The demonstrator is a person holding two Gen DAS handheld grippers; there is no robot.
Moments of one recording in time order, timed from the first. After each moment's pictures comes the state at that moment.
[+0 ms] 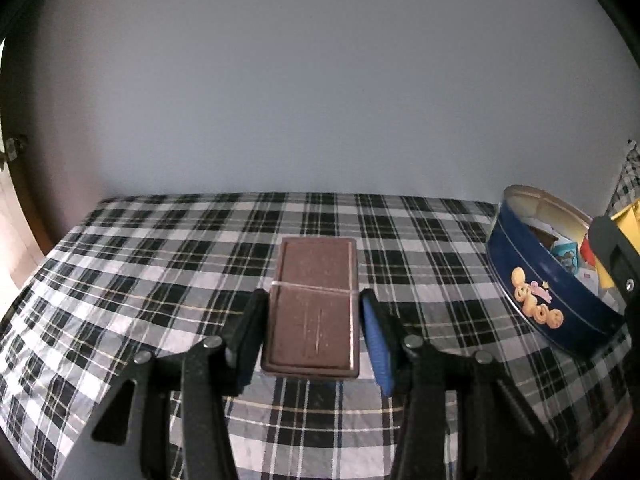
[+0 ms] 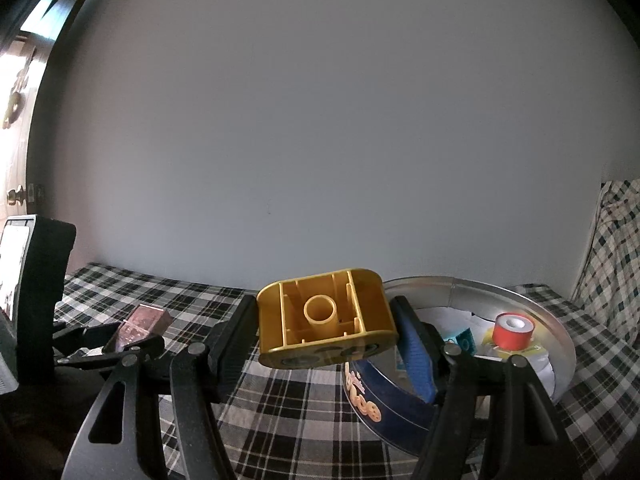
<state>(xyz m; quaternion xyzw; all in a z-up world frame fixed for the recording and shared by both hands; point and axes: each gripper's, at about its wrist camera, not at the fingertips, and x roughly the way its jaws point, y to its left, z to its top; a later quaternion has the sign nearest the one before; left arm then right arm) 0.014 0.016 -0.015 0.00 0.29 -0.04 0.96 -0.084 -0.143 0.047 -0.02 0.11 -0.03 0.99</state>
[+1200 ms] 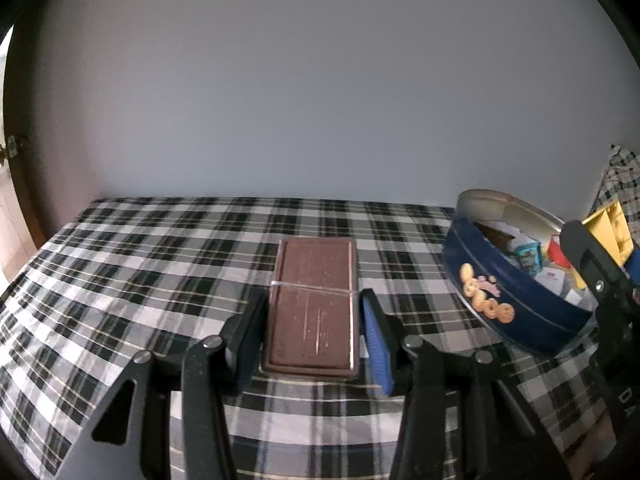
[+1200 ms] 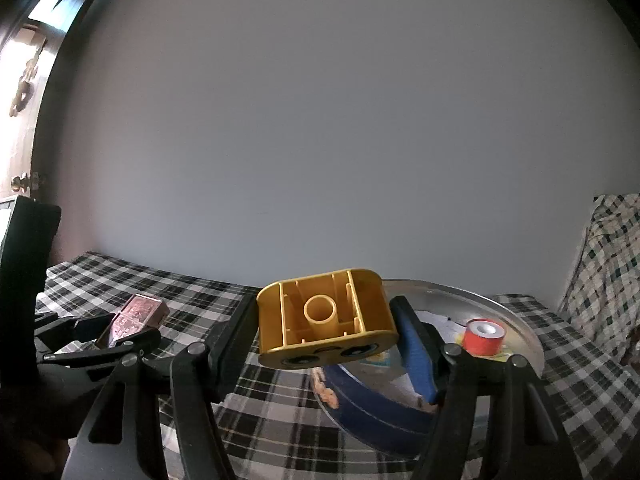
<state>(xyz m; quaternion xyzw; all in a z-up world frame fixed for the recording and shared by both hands) -0.018 -0.024 -0.007 -0.01 0.27 -0.06 0.96 -0.109 -0.170 0.048 -0.05 0.10 -0.03 0.99</state>
